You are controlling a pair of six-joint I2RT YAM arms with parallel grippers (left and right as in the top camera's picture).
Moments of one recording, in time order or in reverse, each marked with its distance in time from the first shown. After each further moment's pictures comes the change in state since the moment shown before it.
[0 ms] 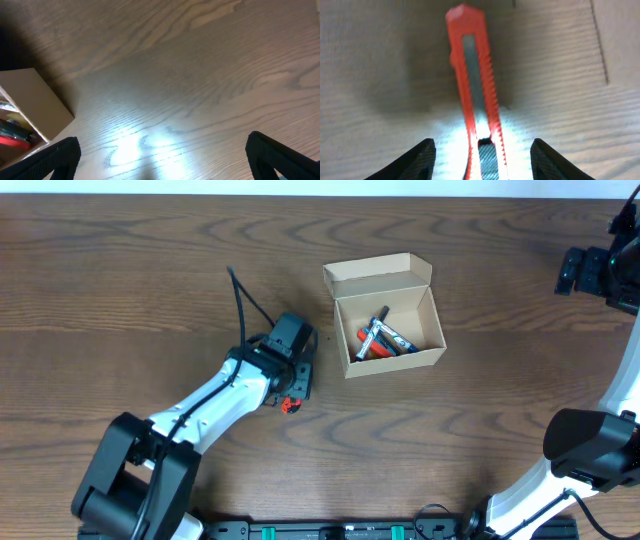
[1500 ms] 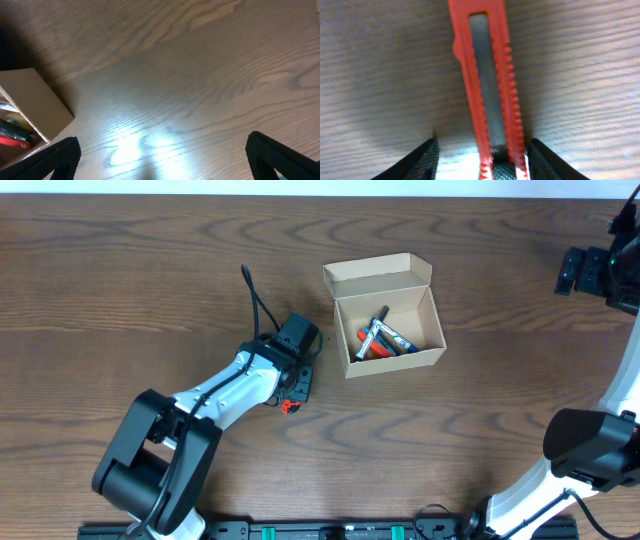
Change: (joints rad) left arm -0.010 0.103 0.022 -0.016 -0.039 0.023; right arm 0.000 0.000 0.000 0.000 0.000 0.000
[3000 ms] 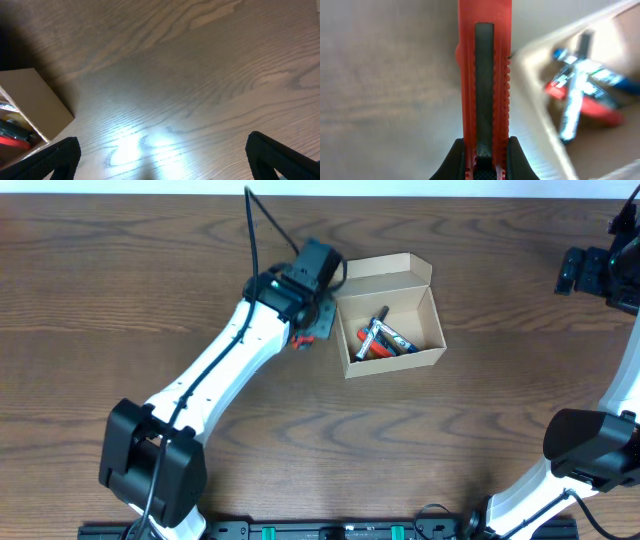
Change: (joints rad) left arm -0.005 0.027 0.583 -0.313 -0.047 0.080; right arm 0.000 0.000 0.000 0.000 0.000 0.000
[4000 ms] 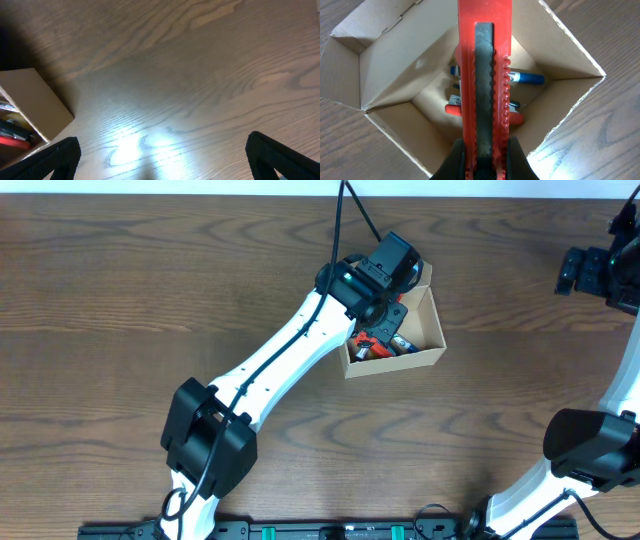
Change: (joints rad) left arm -0.186 0.233 0.346 -0.108 0.105 0.098; right arm 0.000 0.000 0.000 0.000 0.000 0.000
